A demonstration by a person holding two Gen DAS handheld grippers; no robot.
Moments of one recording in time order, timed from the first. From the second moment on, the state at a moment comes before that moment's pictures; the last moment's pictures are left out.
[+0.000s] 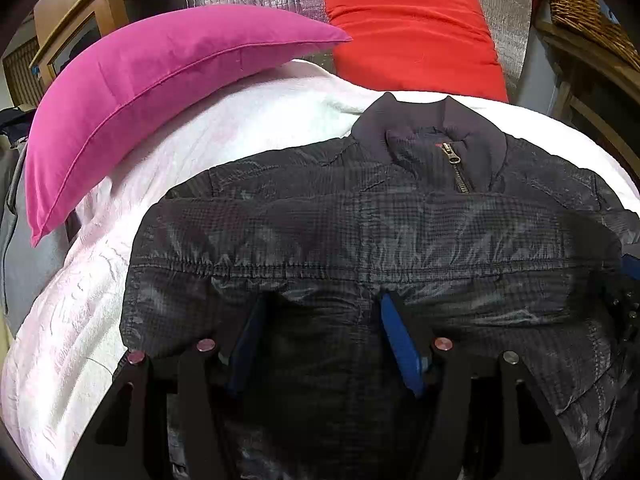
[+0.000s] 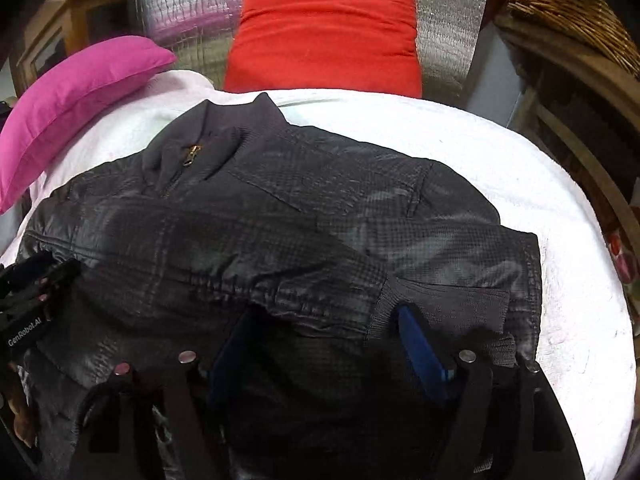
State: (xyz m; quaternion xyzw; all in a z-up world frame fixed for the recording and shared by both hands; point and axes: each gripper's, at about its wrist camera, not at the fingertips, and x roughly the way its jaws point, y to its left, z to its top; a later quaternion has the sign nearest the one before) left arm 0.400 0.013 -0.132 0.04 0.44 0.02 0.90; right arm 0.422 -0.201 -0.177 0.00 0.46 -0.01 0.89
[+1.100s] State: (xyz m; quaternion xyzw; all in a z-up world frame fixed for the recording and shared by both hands) left arm 0.378 -0.075 -0.134 0.06 0.42 -0.08 0.90; right arm 0.515 -0.358 -0.178 0.17 0.51 0.05 0.84
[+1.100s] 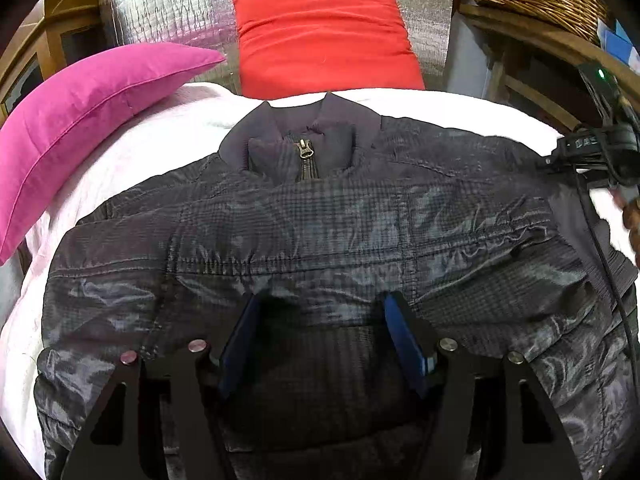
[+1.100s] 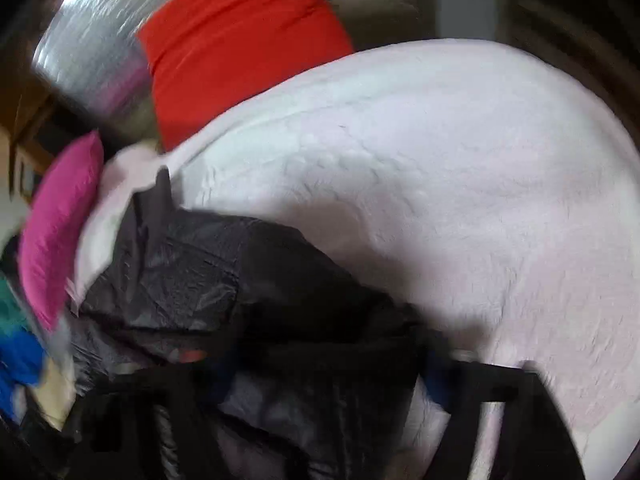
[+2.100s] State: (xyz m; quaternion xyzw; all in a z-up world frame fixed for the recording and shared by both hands) left arm 0.473 0.219 -0.138 -0.30 0.48 -0.02 0.83; right arm 0.382 -0.165 -0.166 -0.03 0.44 0.15 0.88
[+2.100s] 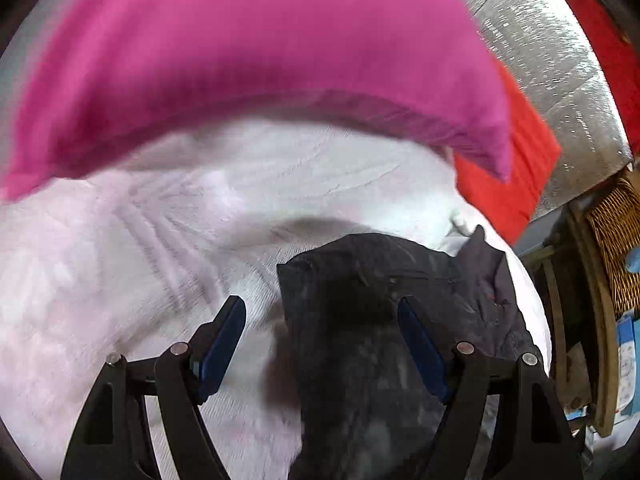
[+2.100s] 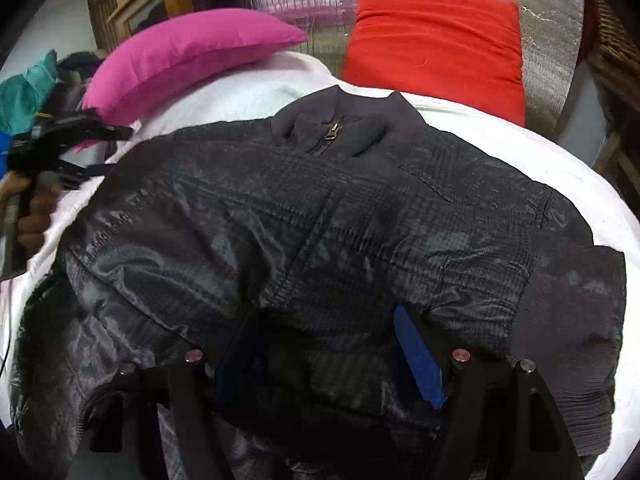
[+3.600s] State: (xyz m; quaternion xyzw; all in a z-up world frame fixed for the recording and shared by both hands) left arm 0.371 0.086 -0.134 -0.01 0.43 0.01 0.90; right arm 0.404 -0.264 -0.161 0.13 0.42 0.02 0.90
